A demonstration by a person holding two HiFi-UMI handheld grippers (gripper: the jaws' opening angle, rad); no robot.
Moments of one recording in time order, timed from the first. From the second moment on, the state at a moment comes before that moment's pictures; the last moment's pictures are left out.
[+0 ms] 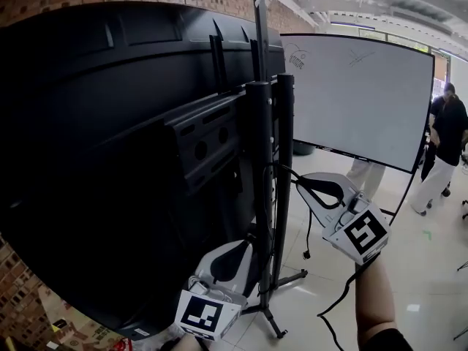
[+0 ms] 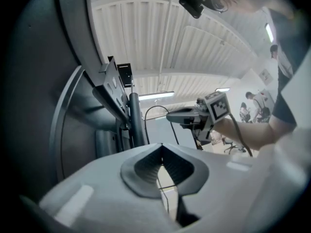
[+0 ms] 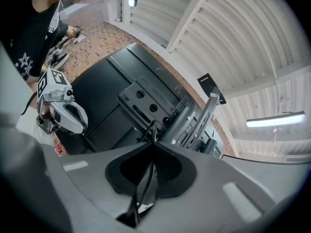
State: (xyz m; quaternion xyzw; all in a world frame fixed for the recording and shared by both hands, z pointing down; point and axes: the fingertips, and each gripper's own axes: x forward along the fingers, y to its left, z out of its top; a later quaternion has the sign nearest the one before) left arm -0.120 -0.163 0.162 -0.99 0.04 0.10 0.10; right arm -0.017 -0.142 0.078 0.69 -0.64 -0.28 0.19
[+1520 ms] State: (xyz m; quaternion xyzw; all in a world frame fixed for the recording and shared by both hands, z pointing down) left arm 0.095 -0.176 0.092 -0.92 0.33 0.12 0.16; right arm 0.164 -0.208 0.033 0.42 -0.85 -0.32 0.05
